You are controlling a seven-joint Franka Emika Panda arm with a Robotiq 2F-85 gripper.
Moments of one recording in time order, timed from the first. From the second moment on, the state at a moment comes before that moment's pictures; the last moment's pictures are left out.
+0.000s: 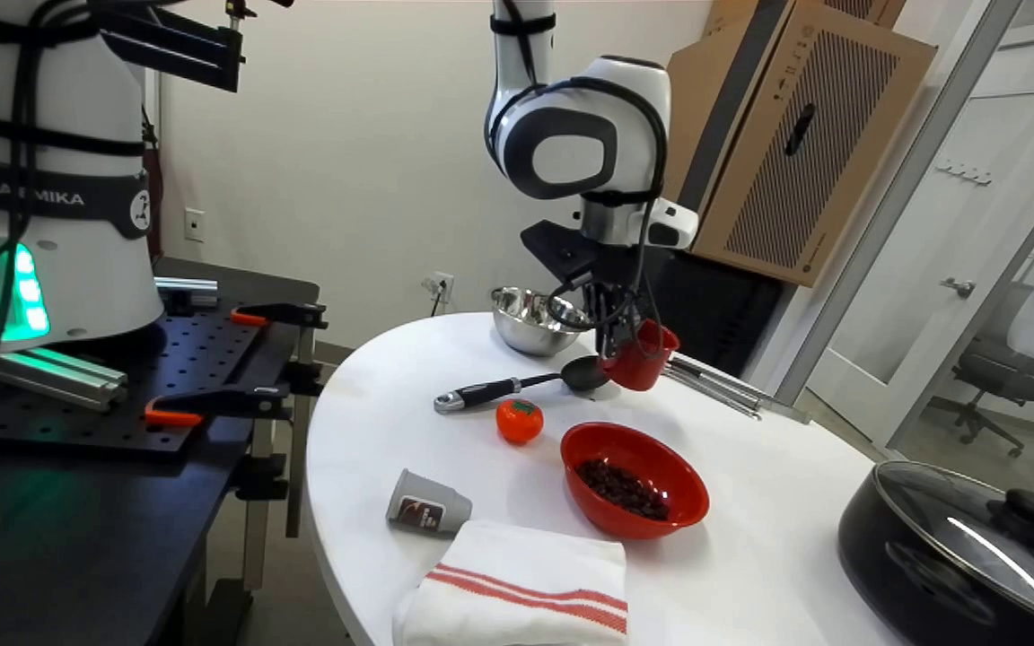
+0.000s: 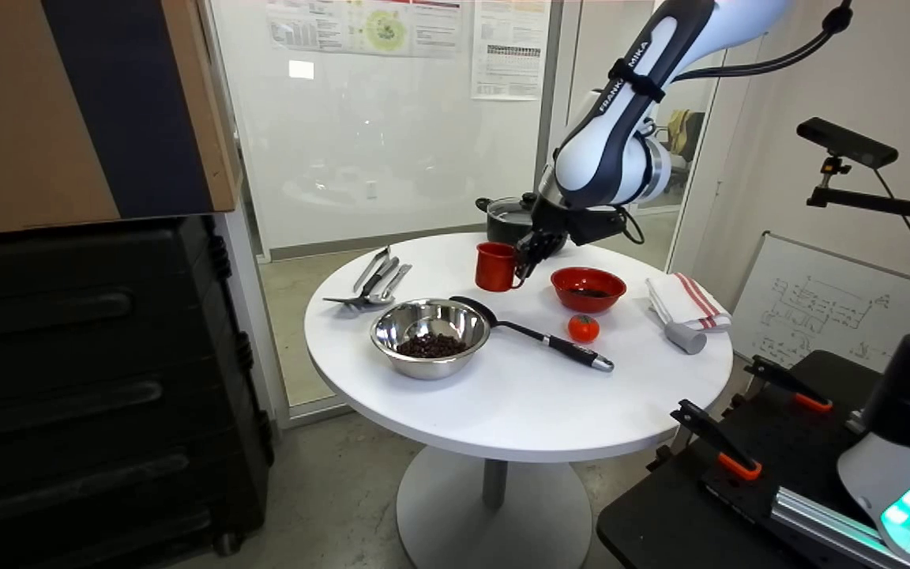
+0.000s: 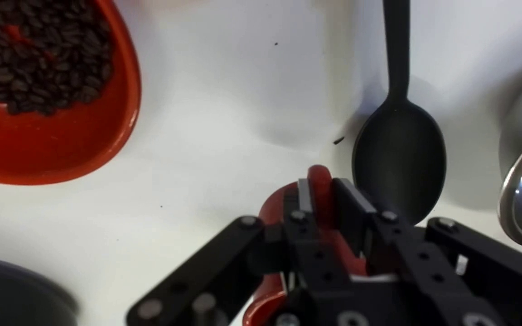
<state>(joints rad) -0.31 0.42 0.32 -2.38 -0.04 3.13 -0.16</state>
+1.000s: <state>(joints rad) -0.53 0.21 0.66 -2.78 -0.03 3.37 -0.12</state>
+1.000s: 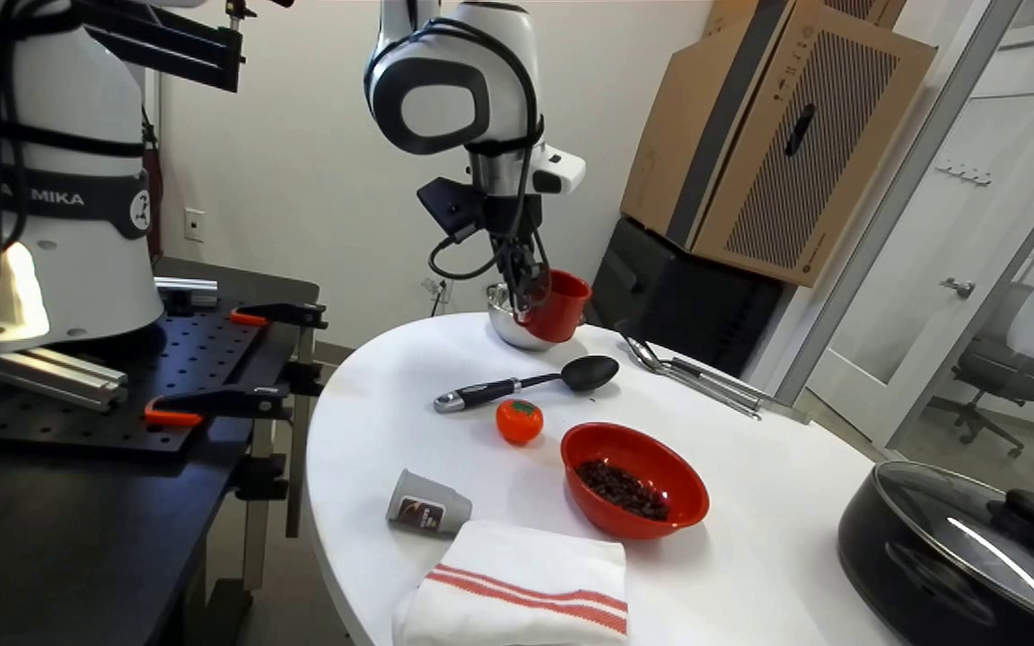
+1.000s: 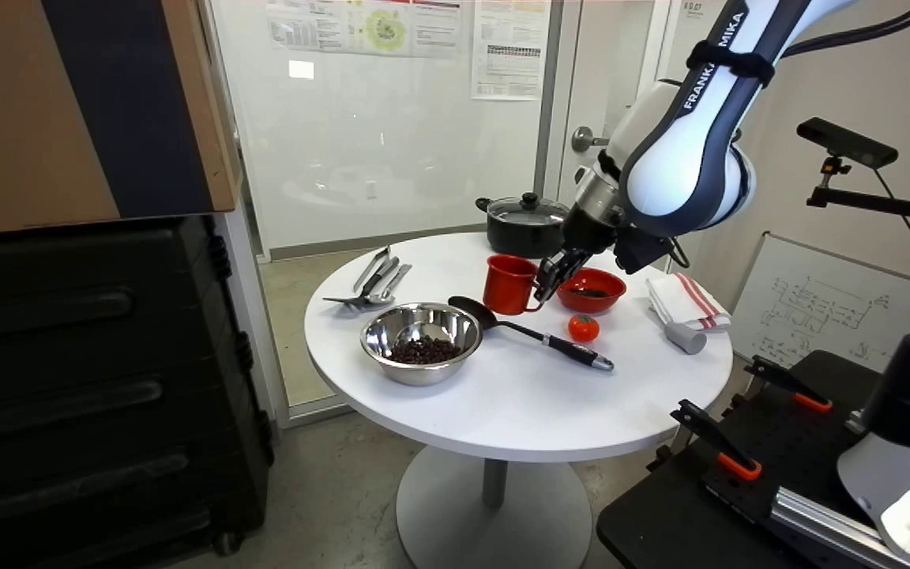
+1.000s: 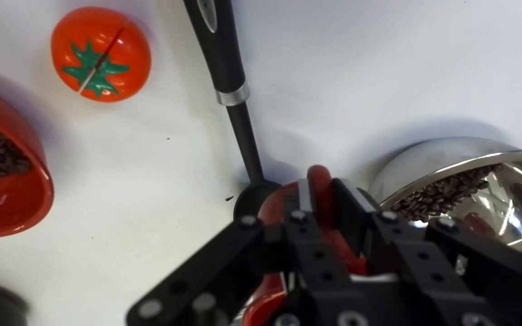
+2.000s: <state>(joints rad) -0.35 0.20 0.50 -2.77 -0.04 3.17 -0.12</state>
